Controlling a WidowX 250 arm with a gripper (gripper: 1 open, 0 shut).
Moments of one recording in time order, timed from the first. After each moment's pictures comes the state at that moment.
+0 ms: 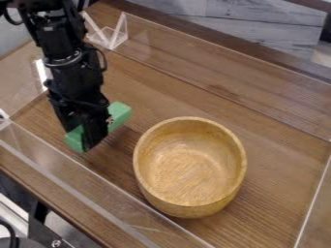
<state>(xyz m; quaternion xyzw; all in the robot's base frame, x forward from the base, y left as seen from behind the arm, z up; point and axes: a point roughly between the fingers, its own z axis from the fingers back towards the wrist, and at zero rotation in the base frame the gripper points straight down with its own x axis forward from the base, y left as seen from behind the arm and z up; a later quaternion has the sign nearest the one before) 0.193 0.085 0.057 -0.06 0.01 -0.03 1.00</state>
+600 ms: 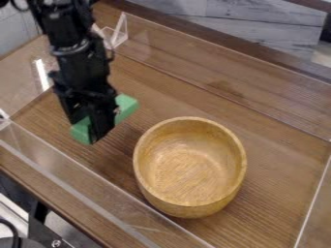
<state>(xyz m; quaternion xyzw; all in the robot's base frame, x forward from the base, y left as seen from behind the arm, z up) 0.195 0.071 0.075 -0.06 0.02 -0.02 1.00</state>
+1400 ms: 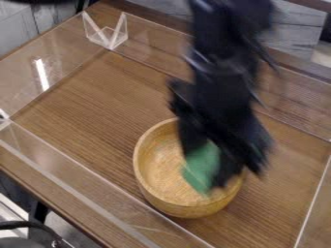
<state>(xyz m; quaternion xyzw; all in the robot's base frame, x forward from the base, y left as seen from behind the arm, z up) 0.172 -0.105 0.121 -0.04 0.01 -0.18 0.98</state>
